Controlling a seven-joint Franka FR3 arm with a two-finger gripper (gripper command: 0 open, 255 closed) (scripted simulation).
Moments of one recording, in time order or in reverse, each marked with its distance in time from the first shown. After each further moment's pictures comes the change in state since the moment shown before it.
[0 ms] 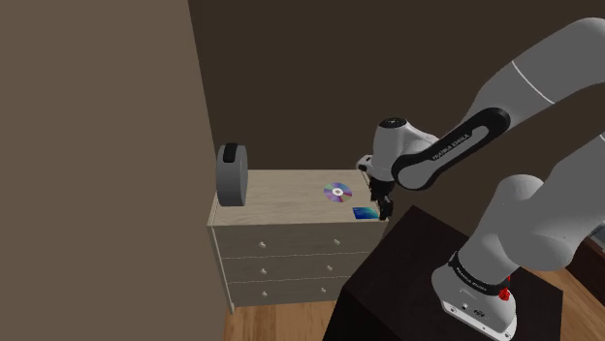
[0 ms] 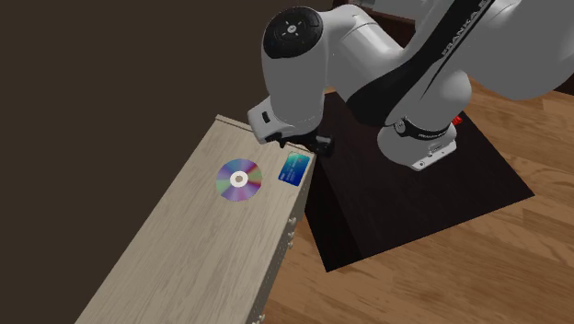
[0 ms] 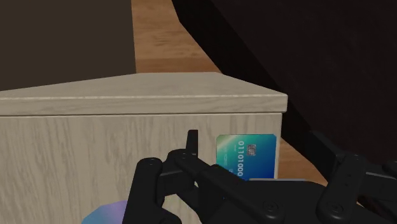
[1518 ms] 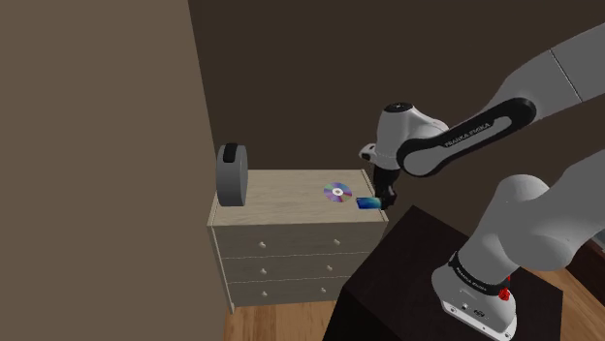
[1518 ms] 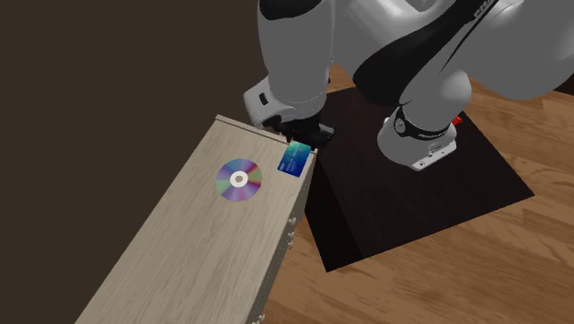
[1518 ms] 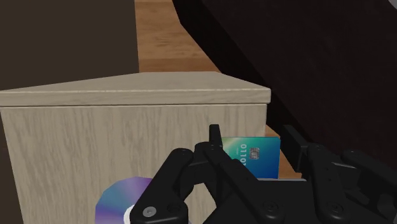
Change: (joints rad) arm -0.003 -0.147 0.016 0.025 0.009 -0.170 -0.009
